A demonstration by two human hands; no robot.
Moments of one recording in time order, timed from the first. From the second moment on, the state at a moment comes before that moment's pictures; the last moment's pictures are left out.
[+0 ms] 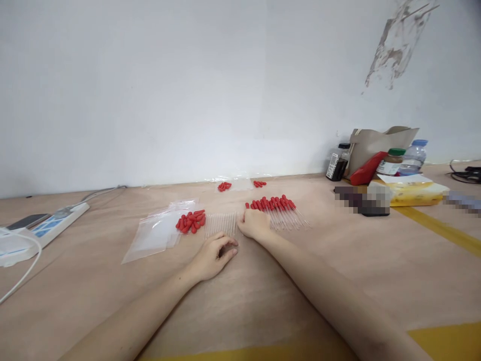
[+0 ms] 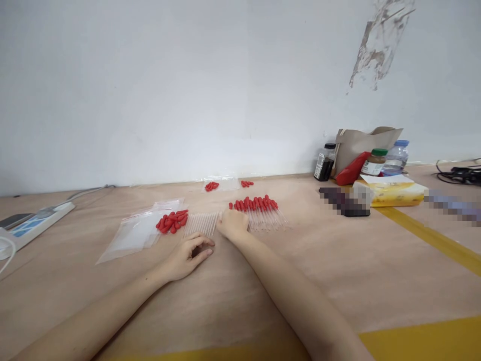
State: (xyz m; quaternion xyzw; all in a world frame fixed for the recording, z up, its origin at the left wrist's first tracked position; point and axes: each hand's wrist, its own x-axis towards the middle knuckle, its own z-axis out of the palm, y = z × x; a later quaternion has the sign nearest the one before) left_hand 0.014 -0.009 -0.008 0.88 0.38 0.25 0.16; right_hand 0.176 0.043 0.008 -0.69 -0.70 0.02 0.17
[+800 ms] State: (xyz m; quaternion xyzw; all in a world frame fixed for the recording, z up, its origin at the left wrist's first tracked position) left_hand -0.072 0.070 0.016 0.67 0.70 0.26 -0.04; right_hand 0.258 -0.002 -0.006 -0.56 -0.76 0.00 0.32
